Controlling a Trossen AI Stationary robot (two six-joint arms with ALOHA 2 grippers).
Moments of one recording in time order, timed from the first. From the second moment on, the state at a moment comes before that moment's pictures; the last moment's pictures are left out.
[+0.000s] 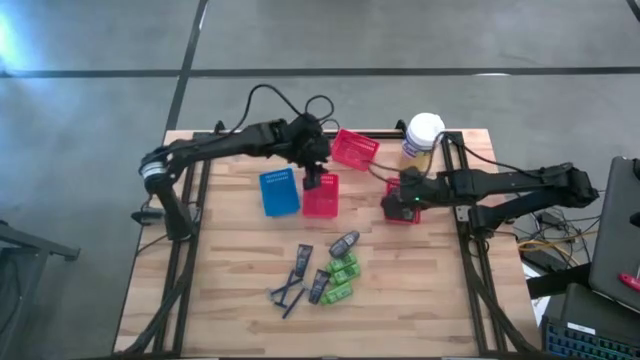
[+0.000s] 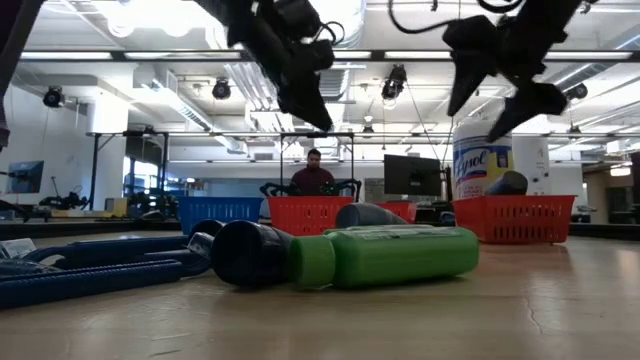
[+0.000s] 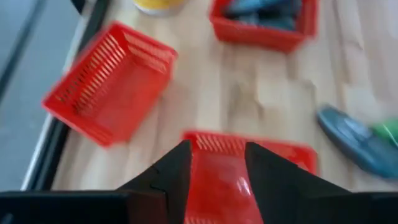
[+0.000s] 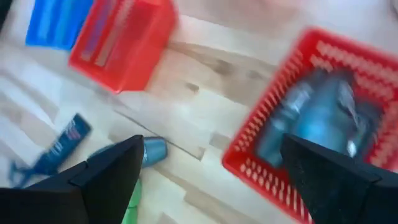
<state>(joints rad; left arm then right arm) 0.37 1.72 1.53 -0.64 0.15 0.23 -0.03 1.11 0.87 -0.76 0.25 1.07</state>
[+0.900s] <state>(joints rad) 0.25 0.94 0.84 -0.54 0.11 -0.29 -0.37 1.96 1.58 -1.07 0.35 0.22</state>
